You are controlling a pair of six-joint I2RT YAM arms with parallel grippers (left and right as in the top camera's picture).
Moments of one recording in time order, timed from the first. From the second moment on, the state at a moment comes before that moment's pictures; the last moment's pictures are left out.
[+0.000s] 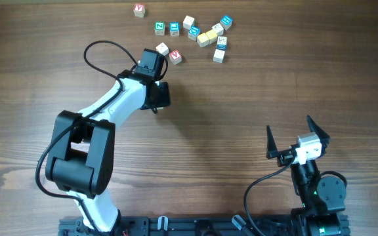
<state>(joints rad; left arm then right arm) -0.31 1.92 1.21 -0.57 0.00 -0.41 0.11 0.02 0.02 -0.01 -0.10 -0.18</state>
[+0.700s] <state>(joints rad) -0.31 1.91 1.20 -0.59 0.00 -0.41 0.11 0.02 0.02 -0.01 -0.10 -0.18</state>
